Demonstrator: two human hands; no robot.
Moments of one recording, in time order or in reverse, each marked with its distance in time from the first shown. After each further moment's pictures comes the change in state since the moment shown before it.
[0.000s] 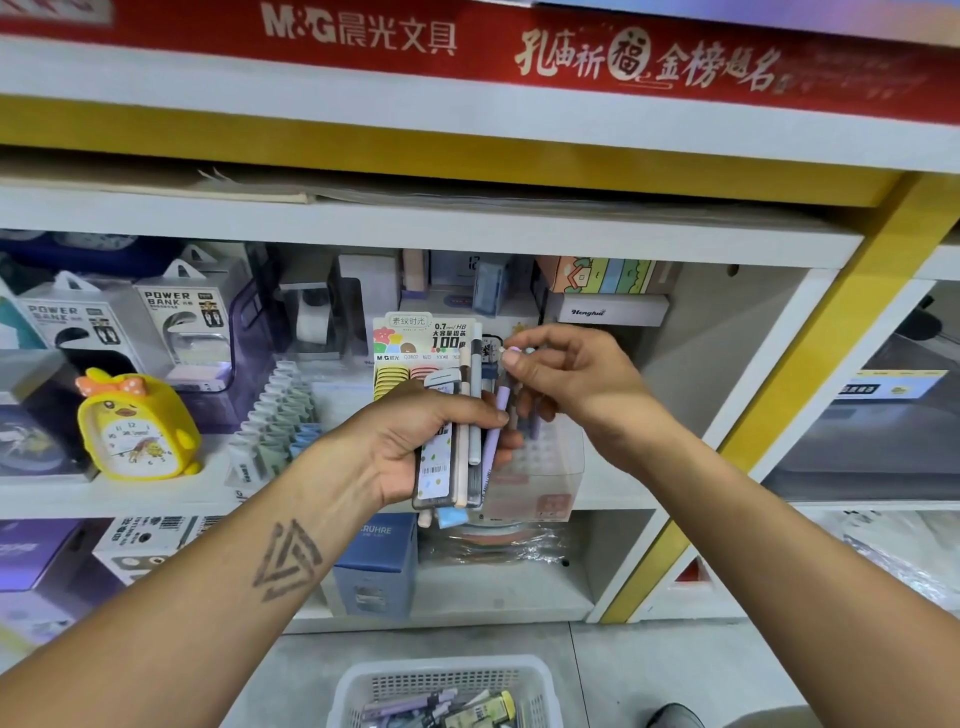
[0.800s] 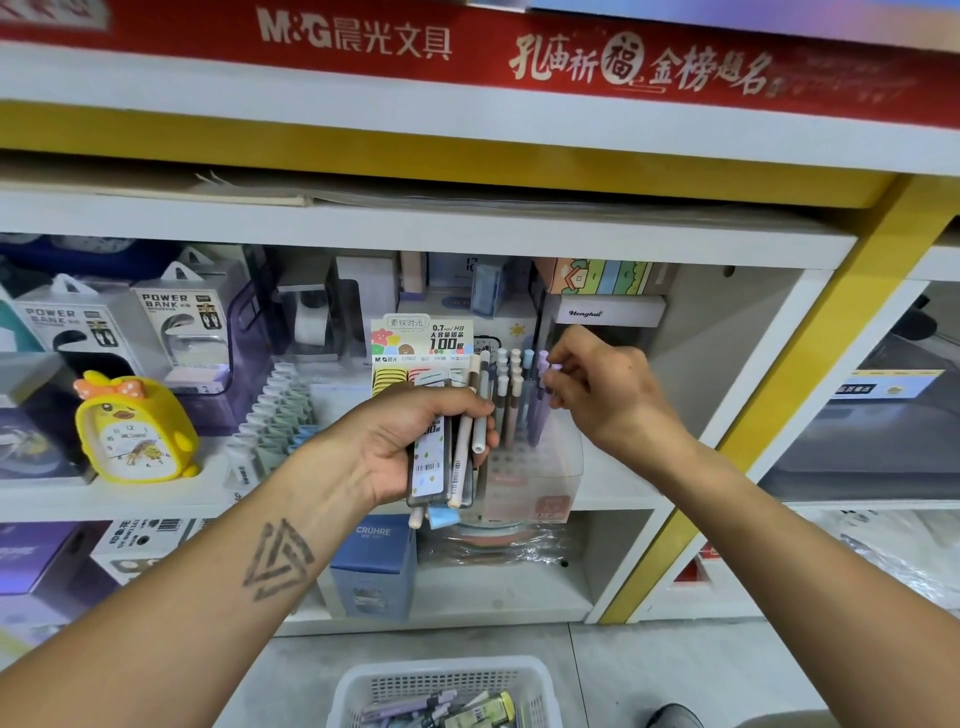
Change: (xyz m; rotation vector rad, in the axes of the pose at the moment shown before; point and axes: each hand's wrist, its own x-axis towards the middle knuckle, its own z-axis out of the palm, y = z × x) left_hand 0.002 0.002 -0.007 -0.018 0.070 -0.037; right_hand 0.001 0.026 -0.031 -0.800 0.149 -0.273
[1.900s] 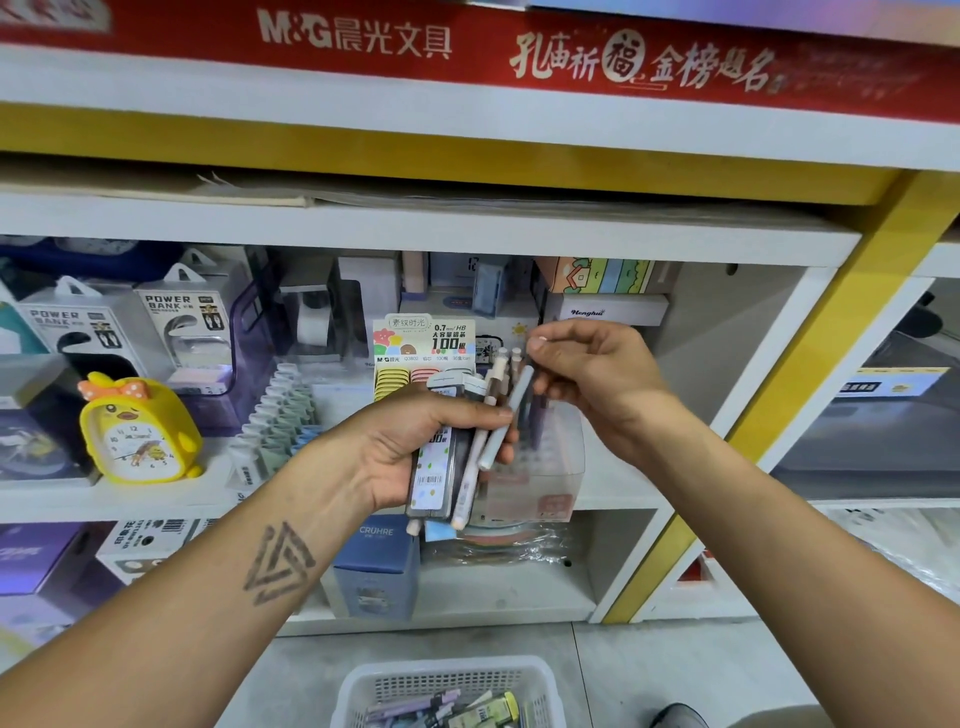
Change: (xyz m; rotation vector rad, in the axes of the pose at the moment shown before) left_hand -0.008 0.001 0.004 0.058 -0.163 0.015; right_hand 0.010 -0.036 -0.003 0.958 0.002 0.402
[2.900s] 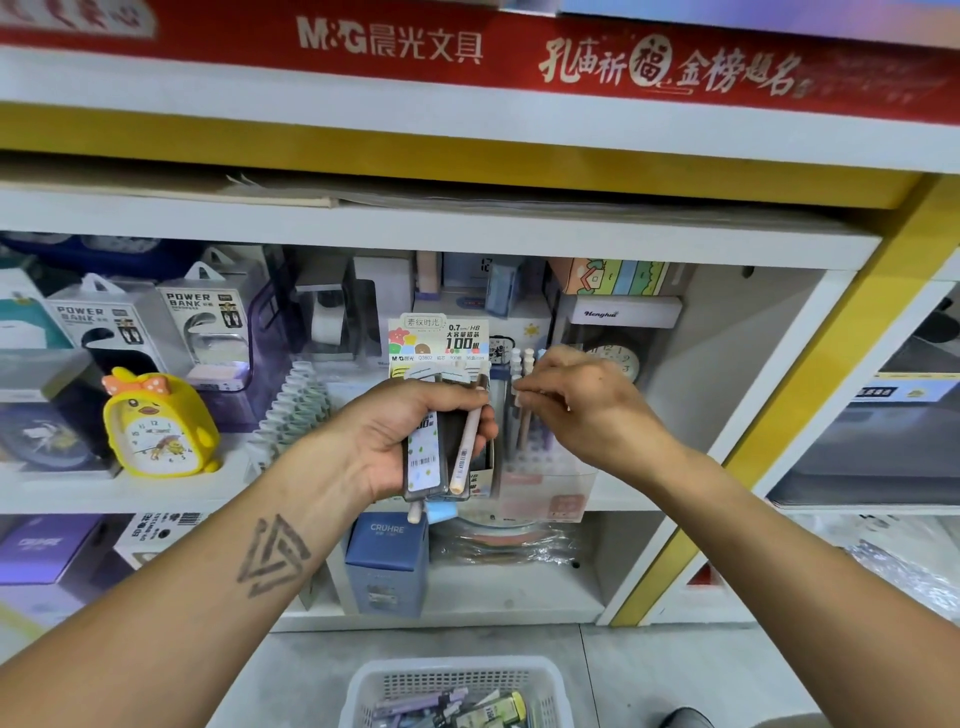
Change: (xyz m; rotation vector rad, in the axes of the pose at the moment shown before) left_hand -0.004 0.004 -0.015 -0.120 0.171 0.001; right_hand -0.002 0.025 -0.002 -1.098 -0.201 -0.599
